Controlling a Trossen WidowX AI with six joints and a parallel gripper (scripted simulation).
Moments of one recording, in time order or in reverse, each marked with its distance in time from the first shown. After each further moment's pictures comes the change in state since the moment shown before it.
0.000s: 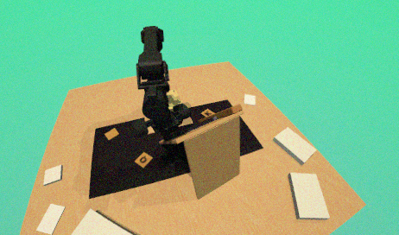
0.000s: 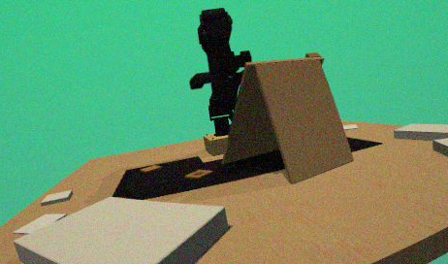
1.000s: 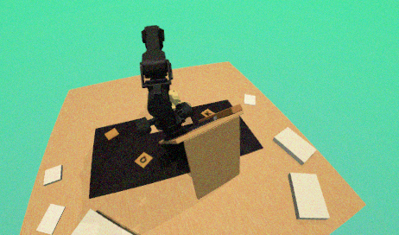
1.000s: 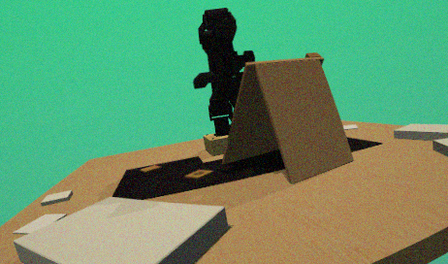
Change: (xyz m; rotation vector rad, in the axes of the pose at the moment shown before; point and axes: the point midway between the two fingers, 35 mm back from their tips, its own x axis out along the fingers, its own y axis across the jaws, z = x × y) arm 0.000 0.010 -0.001 0.001 0.004 0.002
